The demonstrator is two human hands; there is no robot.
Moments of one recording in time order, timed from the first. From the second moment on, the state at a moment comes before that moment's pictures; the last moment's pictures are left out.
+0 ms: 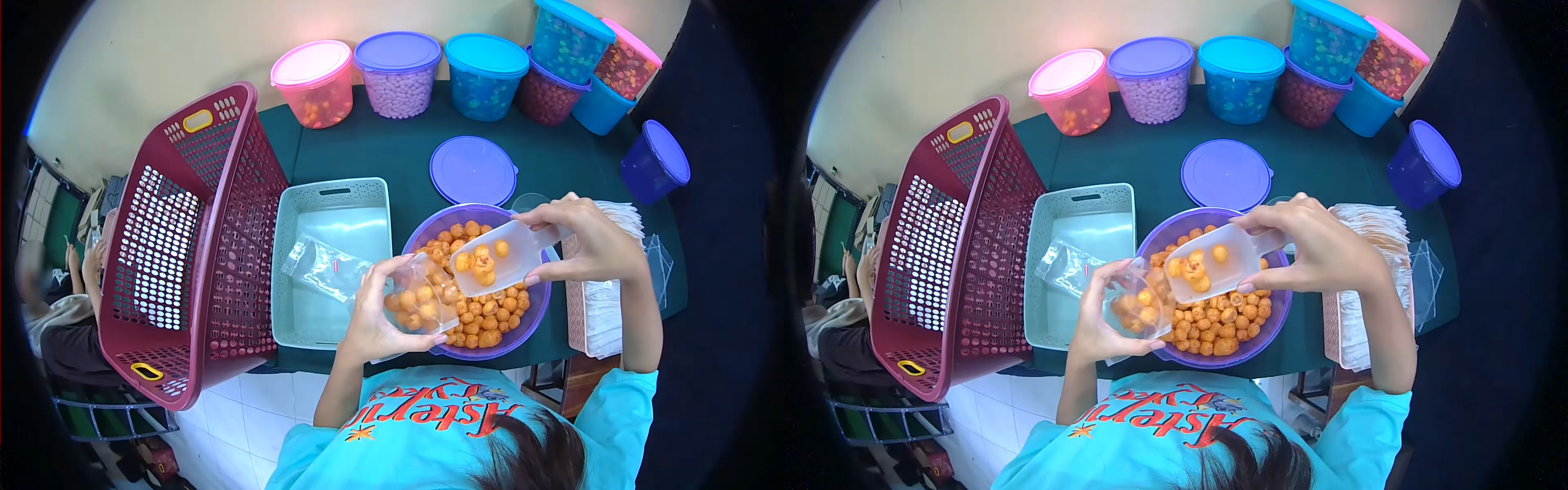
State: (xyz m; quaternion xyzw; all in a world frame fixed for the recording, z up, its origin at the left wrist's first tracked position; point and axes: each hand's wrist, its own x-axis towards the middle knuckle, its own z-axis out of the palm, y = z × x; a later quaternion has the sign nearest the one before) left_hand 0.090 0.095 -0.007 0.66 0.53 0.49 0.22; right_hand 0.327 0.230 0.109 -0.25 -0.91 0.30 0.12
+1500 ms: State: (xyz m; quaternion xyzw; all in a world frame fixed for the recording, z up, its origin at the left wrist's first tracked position) left_hand 0.113 0.169 0.068 0.61 0.27 0.27 0.70; right_hand 0.289 0.201 0.218 -0.14 -0.98 -0.10 -0.06
